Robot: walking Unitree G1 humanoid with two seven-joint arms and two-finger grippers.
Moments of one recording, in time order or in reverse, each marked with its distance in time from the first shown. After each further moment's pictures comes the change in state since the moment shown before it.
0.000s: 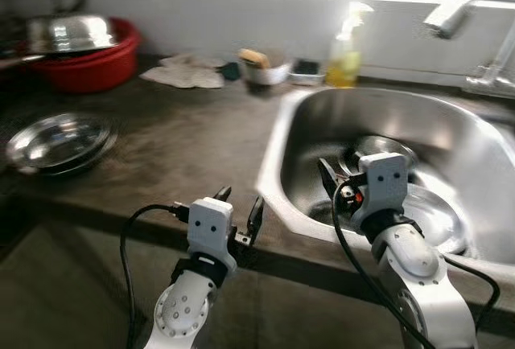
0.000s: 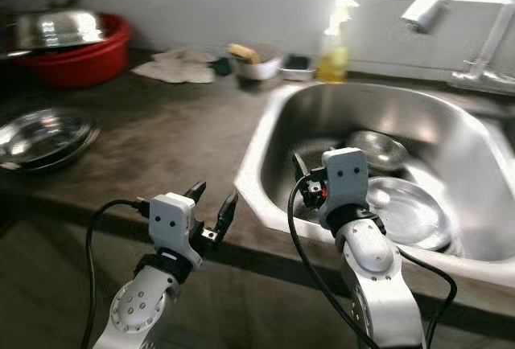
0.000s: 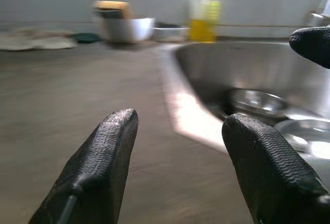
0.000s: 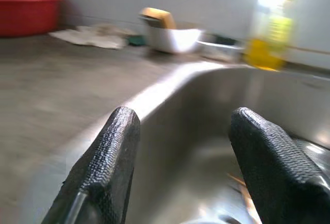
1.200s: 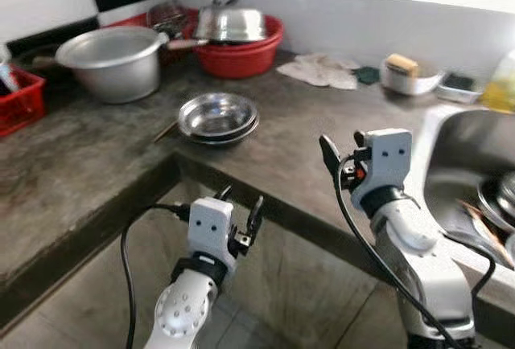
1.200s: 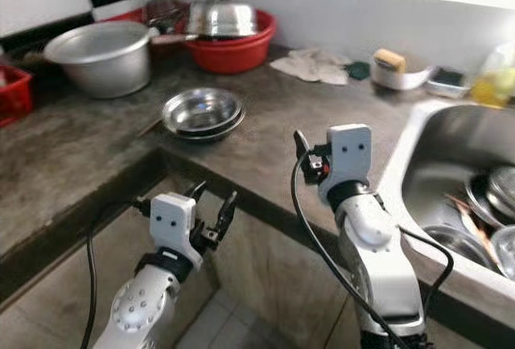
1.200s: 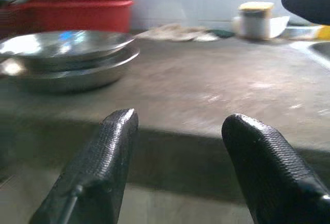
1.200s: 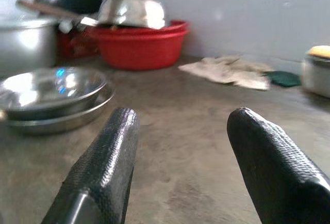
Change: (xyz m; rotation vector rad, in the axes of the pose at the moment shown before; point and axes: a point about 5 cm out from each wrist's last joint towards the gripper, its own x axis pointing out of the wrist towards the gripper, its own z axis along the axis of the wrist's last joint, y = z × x) left arm 0.001 0.001 -0.003 0.003 0.008 0.005; right arm 0.022 -0.008 0.017 0.023 -0.054 0.000
